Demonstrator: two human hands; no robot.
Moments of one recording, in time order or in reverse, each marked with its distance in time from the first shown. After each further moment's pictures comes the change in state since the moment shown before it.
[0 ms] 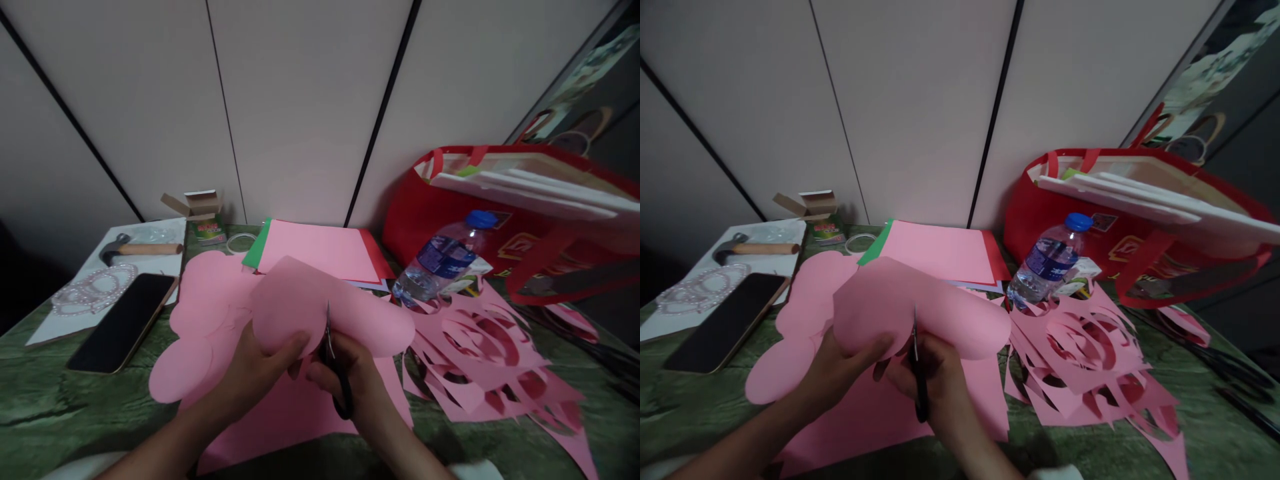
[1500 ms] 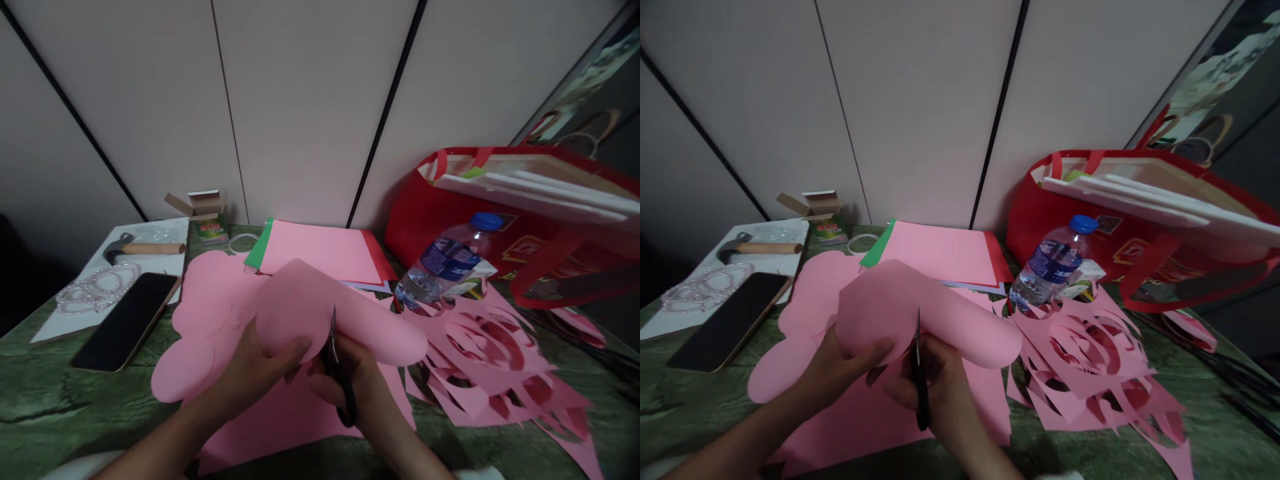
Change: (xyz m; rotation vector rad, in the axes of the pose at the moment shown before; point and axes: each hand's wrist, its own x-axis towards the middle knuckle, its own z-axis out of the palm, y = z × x) left_hand -0.001 0.009 -0.004 -0.078 -0.084 -0.066; right_hand -0.003 -0.003 -0.001 -0.060 0.019 0.051
